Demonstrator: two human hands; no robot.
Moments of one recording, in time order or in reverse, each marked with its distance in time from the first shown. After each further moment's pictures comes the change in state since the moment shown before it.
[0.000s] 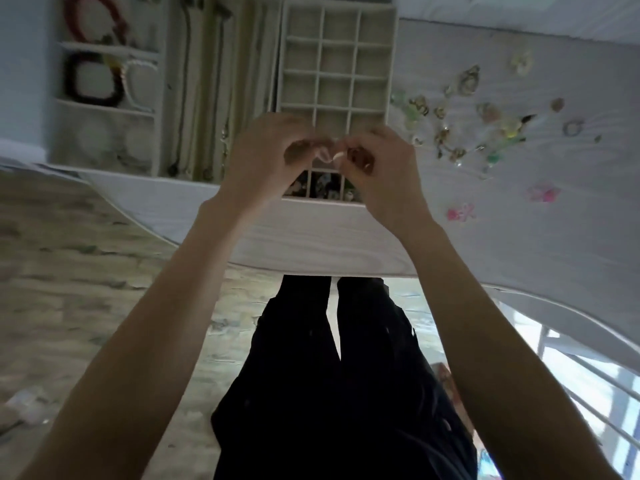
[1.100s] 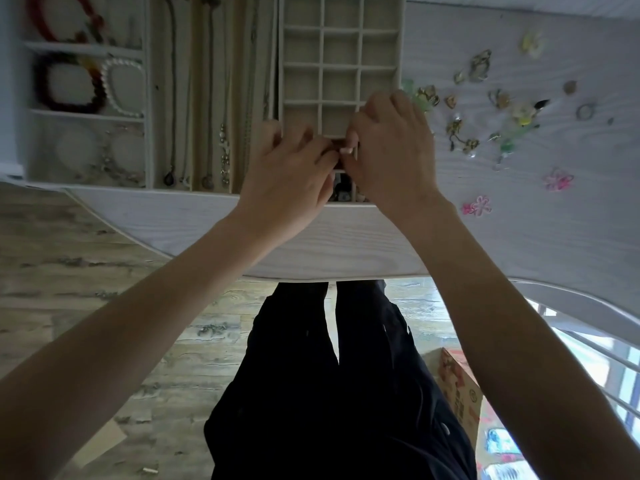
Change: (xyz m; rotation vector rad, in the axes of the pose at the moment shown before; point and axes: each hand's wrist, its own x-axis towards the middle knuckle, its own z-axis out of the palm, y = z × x) left_hand -0.012 -0.002 0.013 0.636 0.054 0.338; right_hand 0.022 -0.010 0.014 -0.823 0.116 -0.218
